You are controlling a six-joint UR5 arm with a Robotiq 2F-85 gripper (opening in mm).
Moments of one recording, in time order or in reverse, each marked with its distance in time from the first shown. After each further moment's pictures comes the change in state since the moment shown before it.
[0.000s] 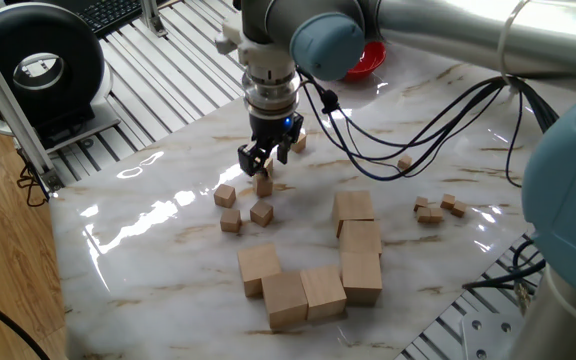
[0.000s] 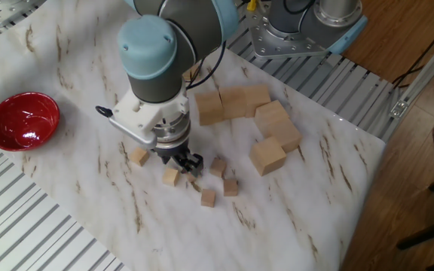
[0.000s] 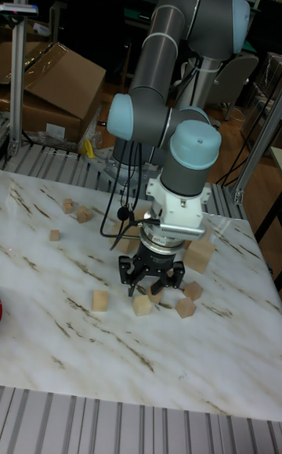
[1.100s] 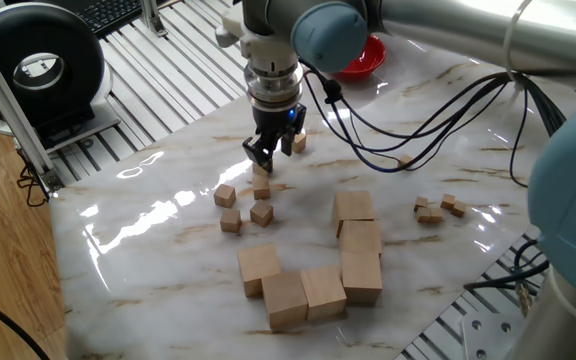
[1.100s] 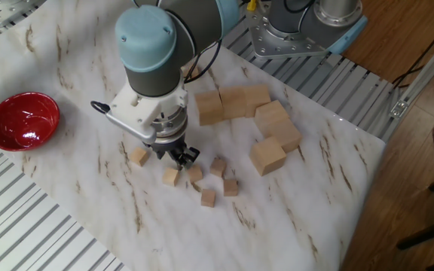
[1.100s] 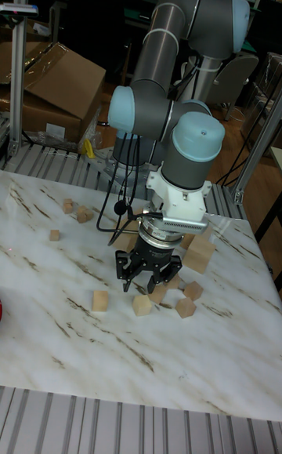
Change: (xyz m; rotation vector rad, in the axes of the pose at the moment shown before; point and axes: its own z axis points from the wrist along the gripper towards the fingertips) arm -0.002 -0.010 -0.007 0.030 -0.001 -0.052
